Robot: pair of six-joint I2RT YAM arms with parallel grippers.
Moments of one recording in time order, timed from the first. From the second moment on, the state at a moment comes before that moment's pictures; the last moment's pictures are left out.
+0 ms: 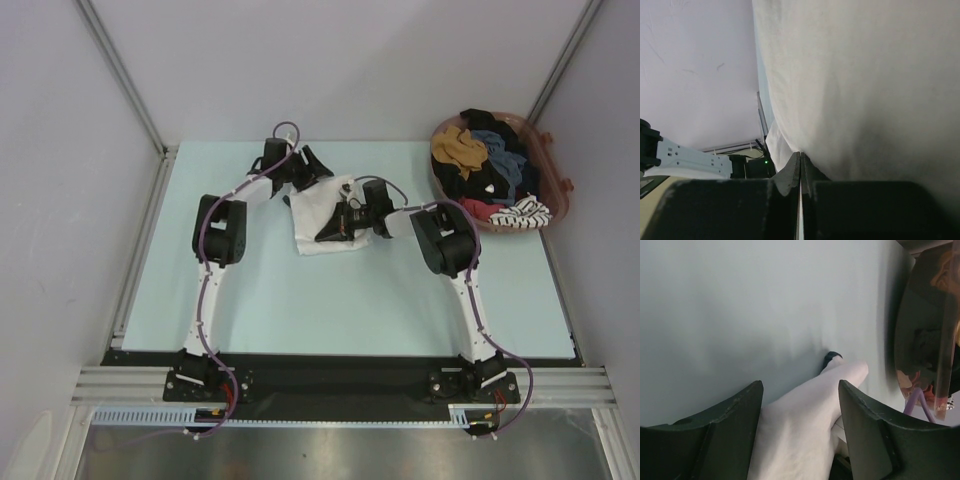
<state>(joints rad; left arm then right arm) -0.26 2.56 2.02 -0.02 0.53 -0.79 0.42 2.42 1.49 0.34 -1.03 0.91</state>
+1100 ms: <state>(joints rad) -0.25 1.88 1.42 -0.11 0.40 -0.64 0.45 2.32 1.45 0.03 -1.01 0.70</state>
